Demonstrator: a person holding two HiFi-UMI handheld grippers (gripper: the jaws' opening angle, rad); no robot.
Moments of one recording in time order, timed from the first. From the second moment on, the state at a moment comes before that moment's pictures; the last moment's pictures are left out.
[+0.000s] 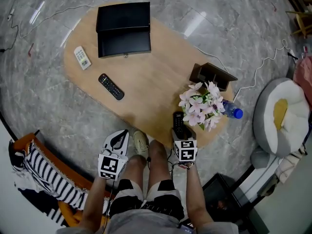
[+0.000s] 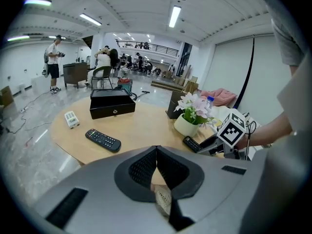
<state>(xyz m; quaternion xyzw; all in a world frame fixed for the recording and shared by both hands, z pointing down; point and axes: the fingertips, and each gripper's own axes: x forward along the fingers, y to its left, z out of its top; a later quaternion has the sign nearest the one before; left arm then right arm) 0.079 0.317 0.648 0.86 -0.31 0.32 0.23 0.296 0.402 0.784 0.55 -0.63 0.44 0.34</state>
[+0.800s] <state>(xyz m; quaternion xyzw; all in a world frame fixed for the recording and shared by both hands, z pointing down) 0.062 0.297 0.626 0.86 -0.34 0.32 0.22 0.290 0.394 0.777 0.54 -0.63 0.45 0.34</state>
